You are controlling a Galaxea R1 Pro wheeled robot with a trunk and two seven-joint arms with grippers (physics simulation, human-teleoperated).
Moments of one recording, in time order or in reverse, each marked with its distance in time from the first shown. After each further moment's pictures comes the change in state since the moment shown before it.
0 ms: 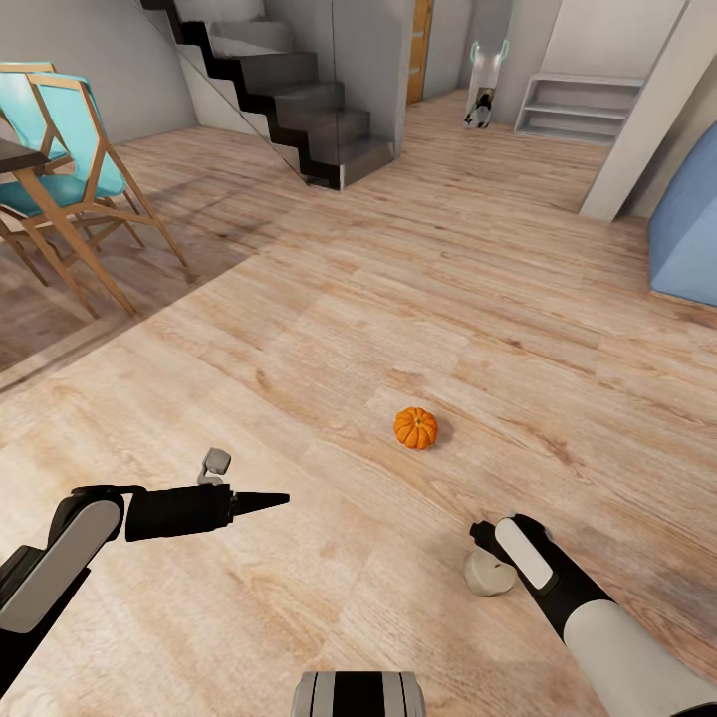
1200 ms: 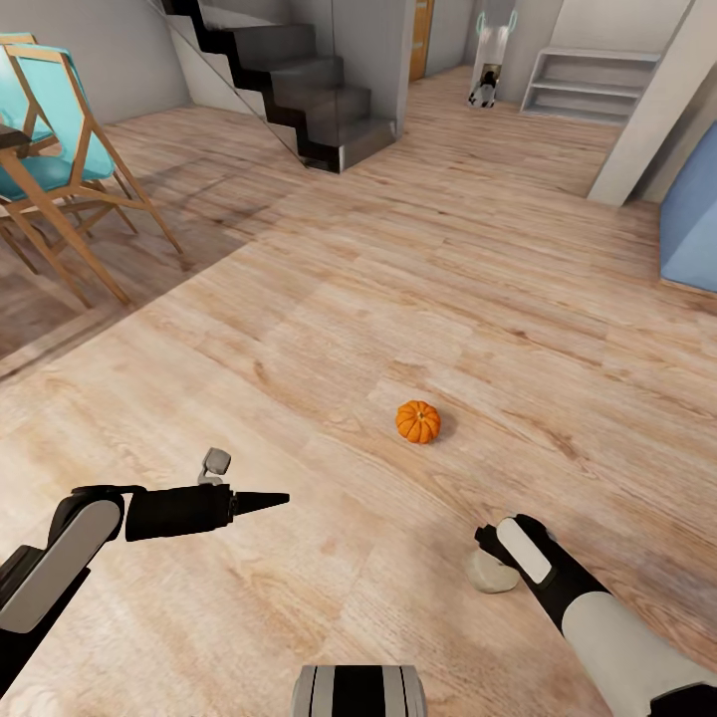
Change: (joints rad) left arm 0.000 0.000 0.000 0.000 0.000 0.000 -0.001; right arm -0.036 0.000 0.000 0.096 0.000 -0.007 0.000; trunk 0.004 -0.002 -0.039
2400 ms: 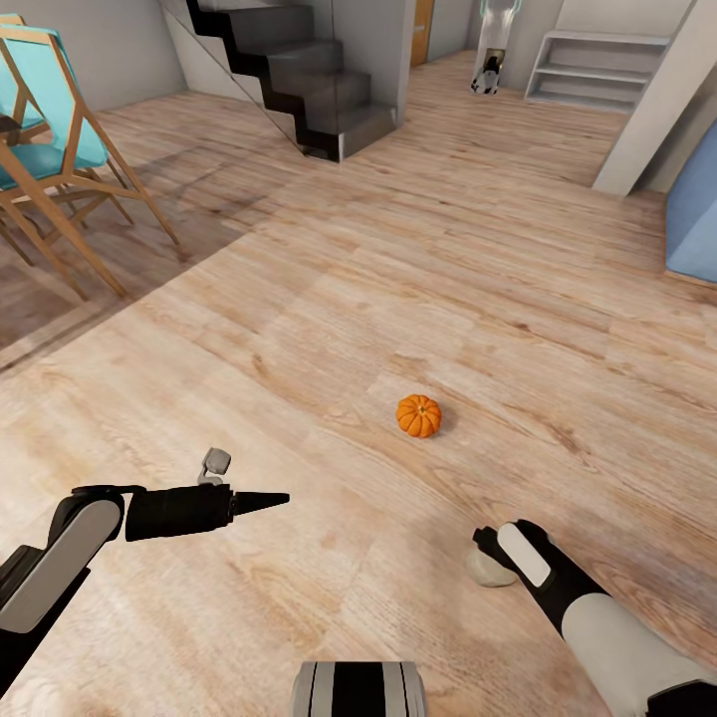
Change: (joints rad) left arm 0.000 0.000 0.000 -0.002 0.000 0.000 0.000; right arm -0.002 0.002 0.004 0.043 0.002 -0.045 0.068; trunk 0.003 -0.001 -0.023
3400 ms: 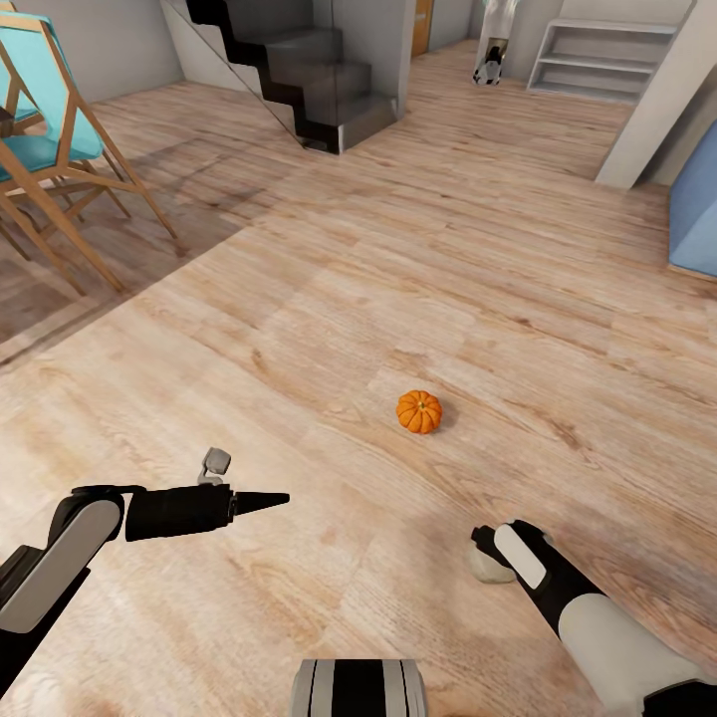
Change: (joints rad) left arm 0.000 0.000 0.000 -0.001 0.001 0.000 0.000; right arm 0.000 0.010 0.000 0.004 0.055 -0.013 0.020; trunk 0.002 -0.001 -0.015
